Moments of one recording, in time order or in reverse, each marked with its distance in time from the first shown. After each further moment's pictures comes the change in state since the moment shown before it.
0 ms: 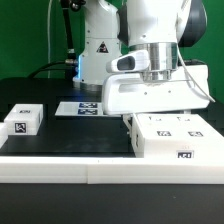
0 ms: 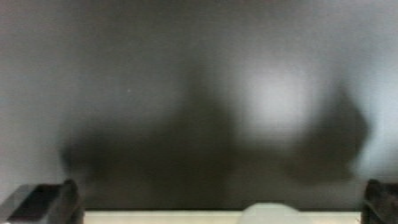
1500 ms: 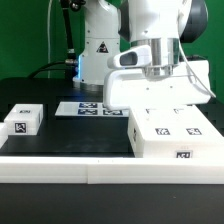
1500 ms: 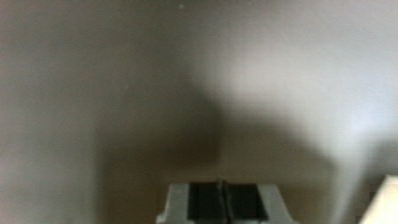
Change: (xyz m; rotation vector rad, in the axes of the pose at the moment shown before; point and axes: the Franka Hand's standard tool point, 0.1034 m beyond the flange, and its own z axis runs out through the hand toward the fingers) arm 0.001 -0.002 -0.016 0.001 -0.007 -0.035
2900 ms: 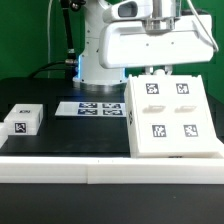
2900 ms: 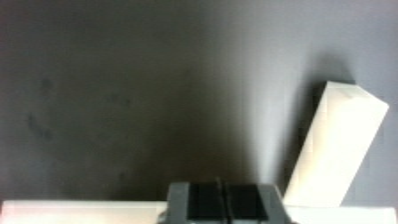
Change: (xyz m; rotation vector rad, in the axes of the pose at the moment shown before) arm 0.036 0.011 -0.075 0.014 -0.062 -0.047
